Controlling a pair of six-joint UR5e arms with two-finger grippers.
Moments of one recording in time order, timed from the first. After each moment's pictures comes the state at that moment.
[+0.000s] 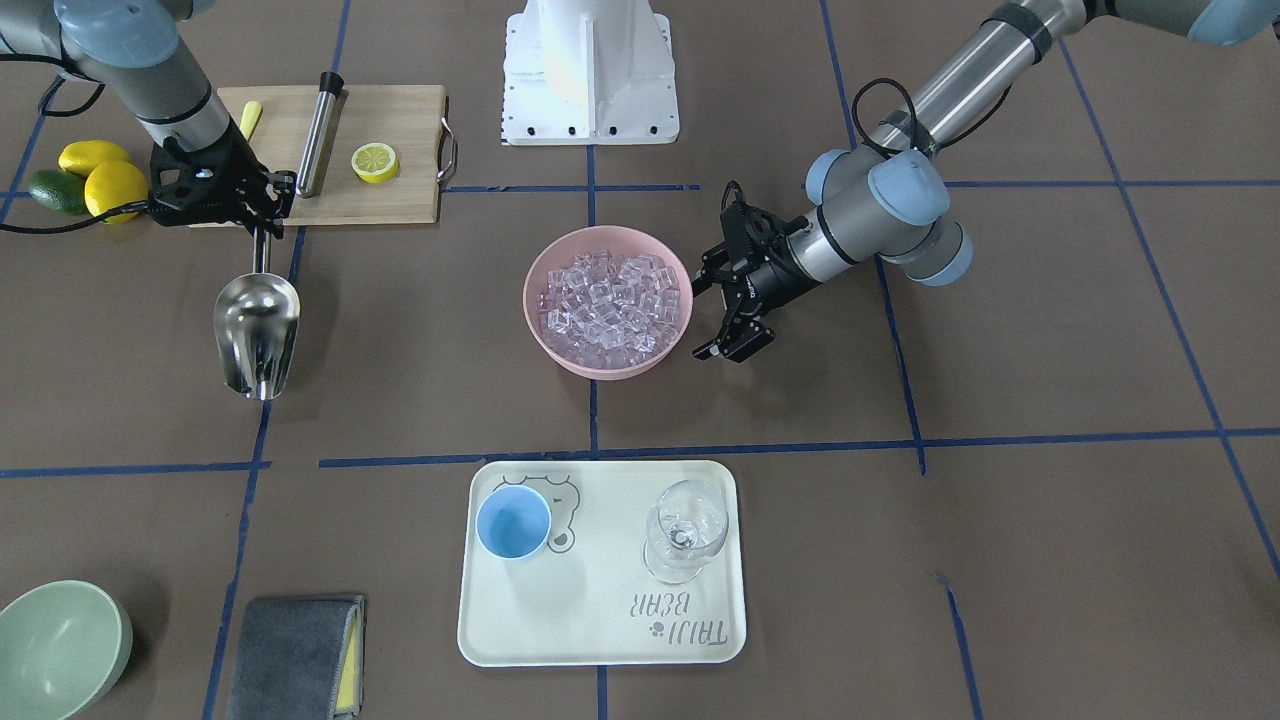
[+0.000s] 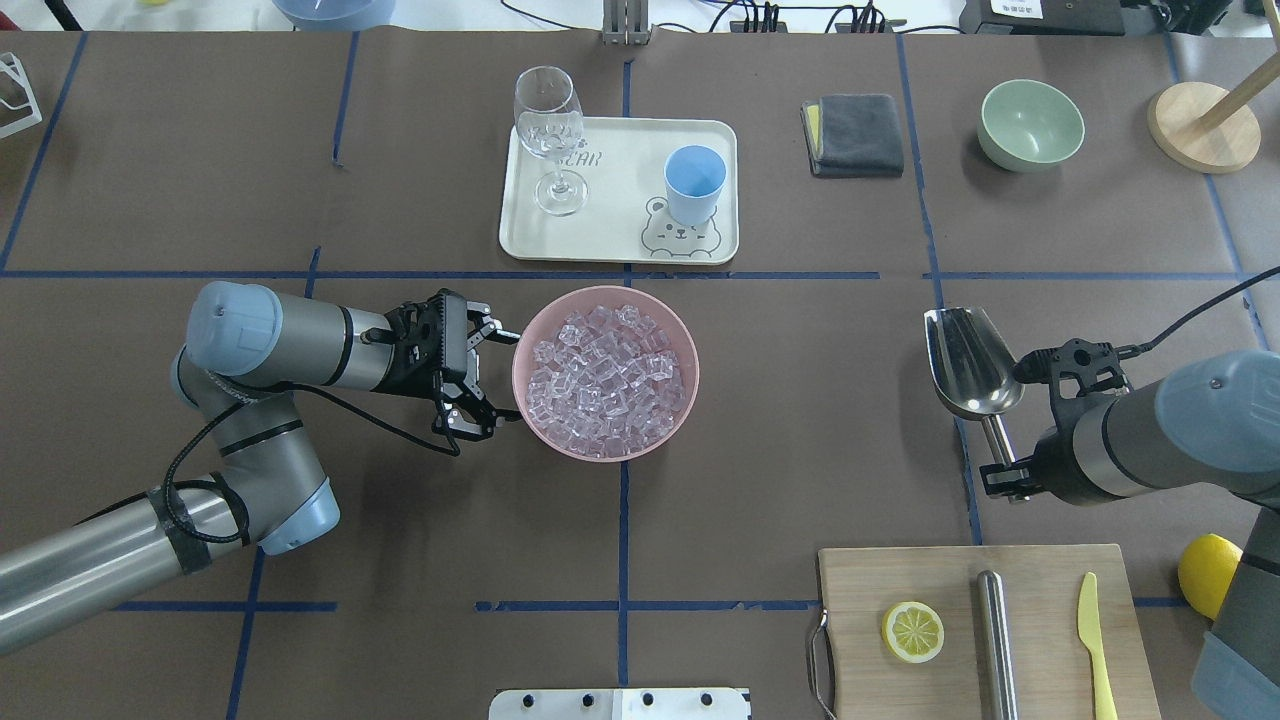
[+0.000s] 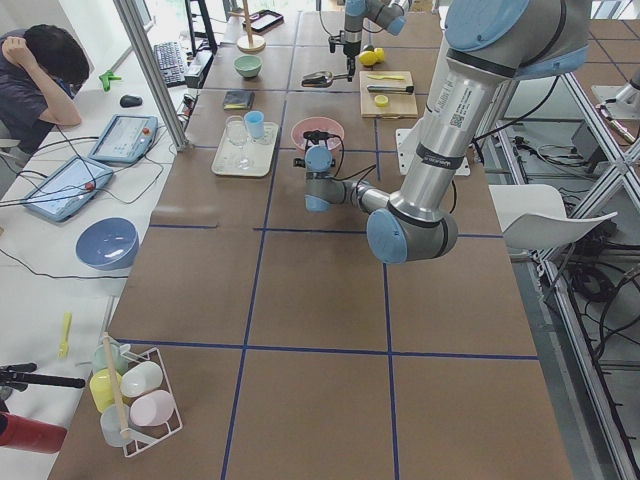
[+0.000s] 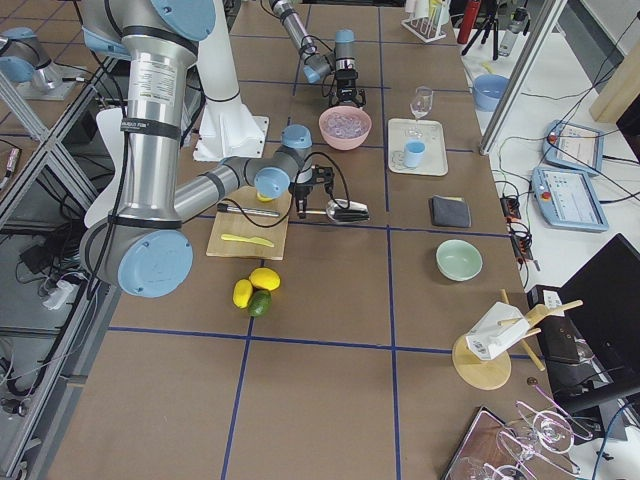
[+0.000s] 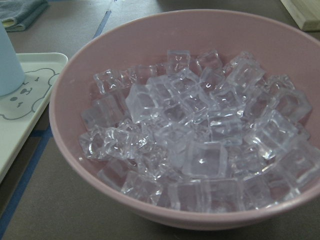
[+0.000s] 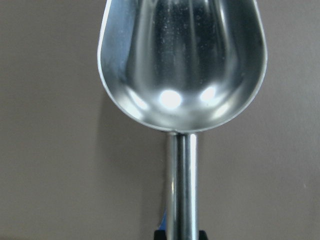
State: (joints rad) left arm -0.58 -2.05 -1.29 -2.91 -2.02 0.03; right arm 0.56 -1.71 2.10 -1.25 1.91 0.96
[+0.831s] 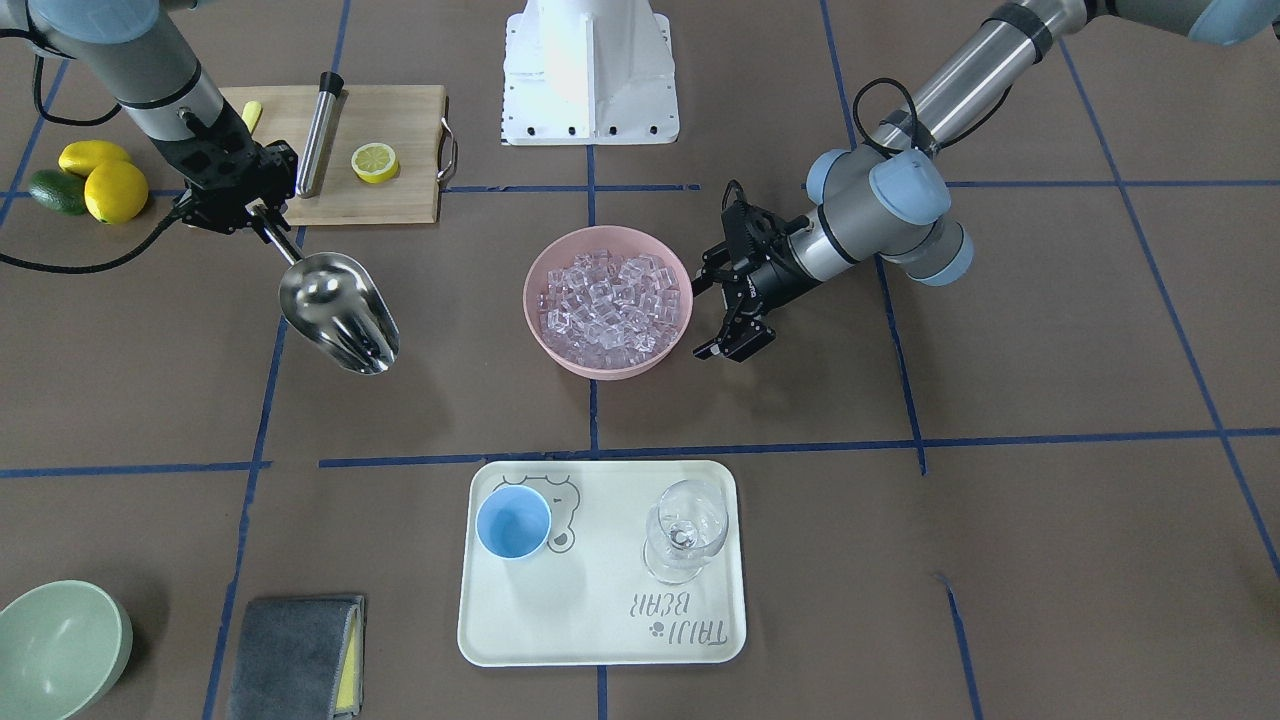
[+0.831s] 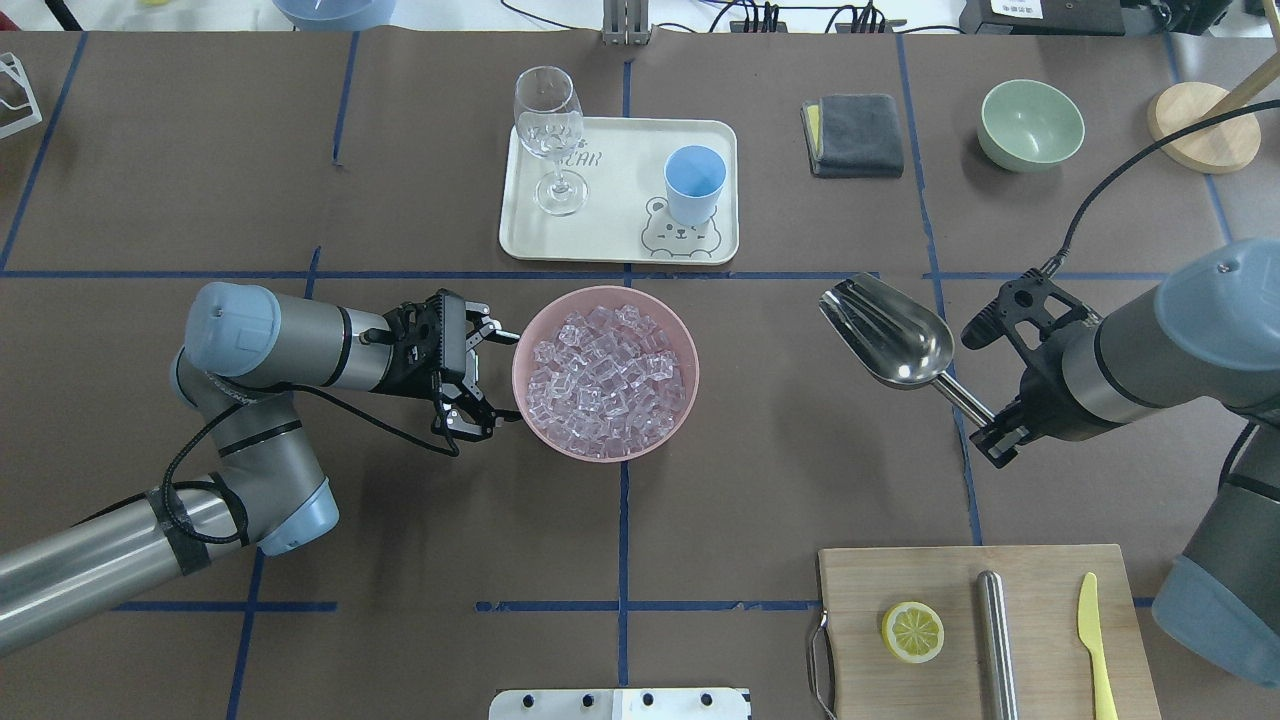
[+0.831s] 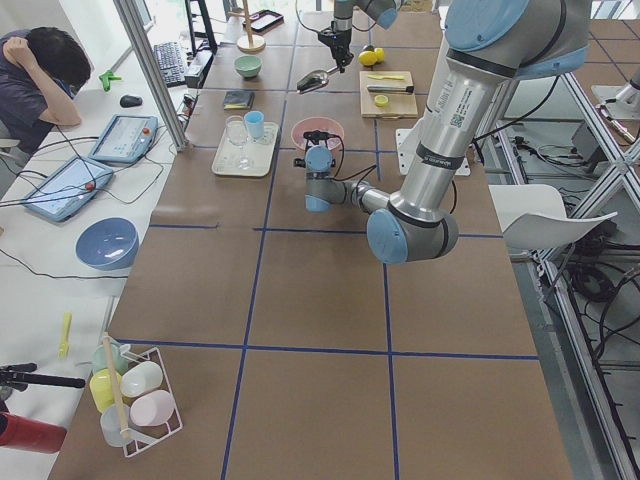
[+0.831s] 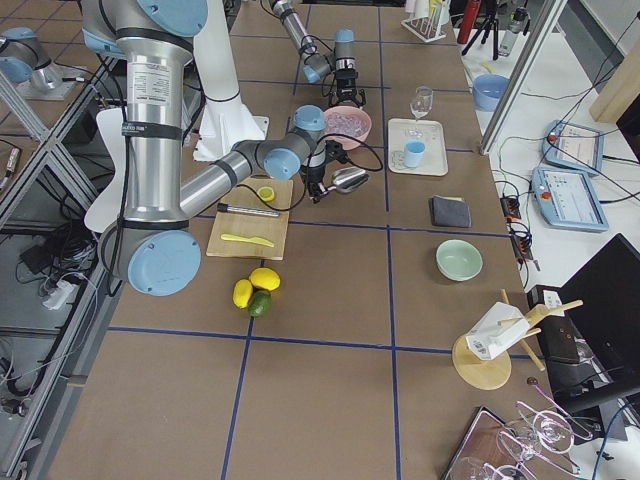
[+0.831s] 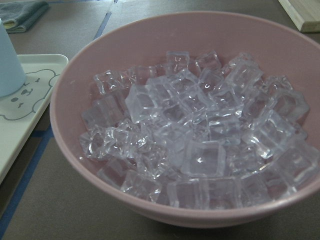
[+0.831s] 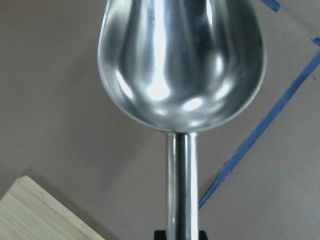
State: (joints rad) left arm -0.58 -2.05 -1.29 -2.92 -2.02 0.03; right arm 0.67 -1.53 2.16 -1.52 2.02 0.39
